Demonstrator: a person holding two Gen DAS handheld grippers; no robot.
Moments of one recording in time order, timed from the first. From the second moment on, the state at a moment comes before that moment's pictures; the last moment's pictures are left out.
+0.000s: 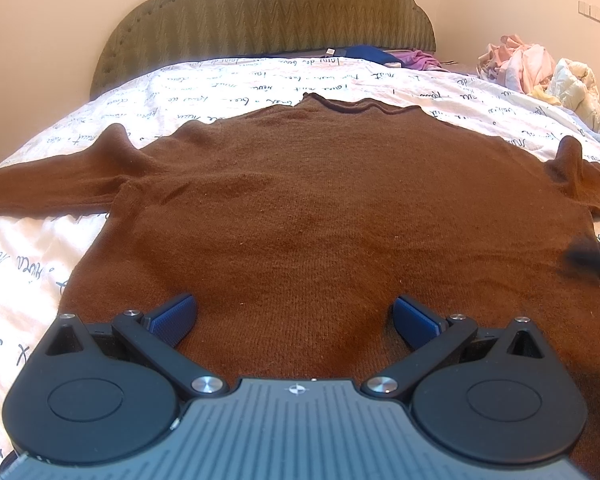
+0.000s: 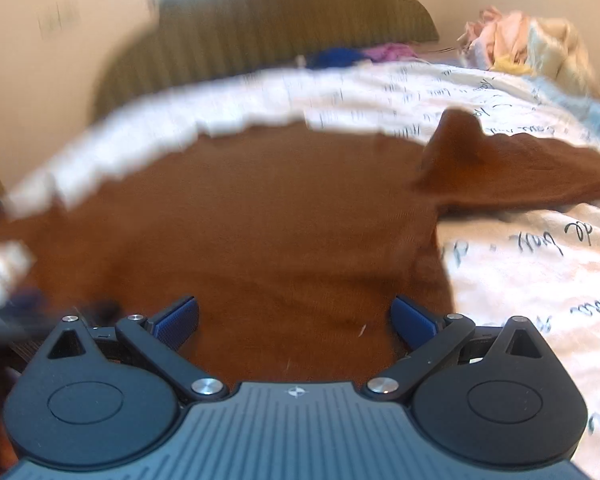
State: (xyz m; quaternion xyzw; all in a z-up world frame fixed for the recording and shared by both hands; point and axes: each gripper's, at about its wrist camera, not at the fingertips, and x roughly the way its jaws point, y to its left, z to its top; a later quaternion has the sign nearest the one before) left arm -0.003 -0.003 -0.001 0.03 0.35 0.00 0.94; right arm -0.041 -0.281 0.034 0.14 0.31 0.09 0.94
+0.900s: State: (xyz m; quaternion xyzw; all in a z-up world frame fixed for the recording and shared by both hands) left arm -0.001 -0.003 -0.001 0.02 0.34 0.00 0.94; right arm -0.016 -0.690 -0.007 0.48 0.17 -0.23 0.83
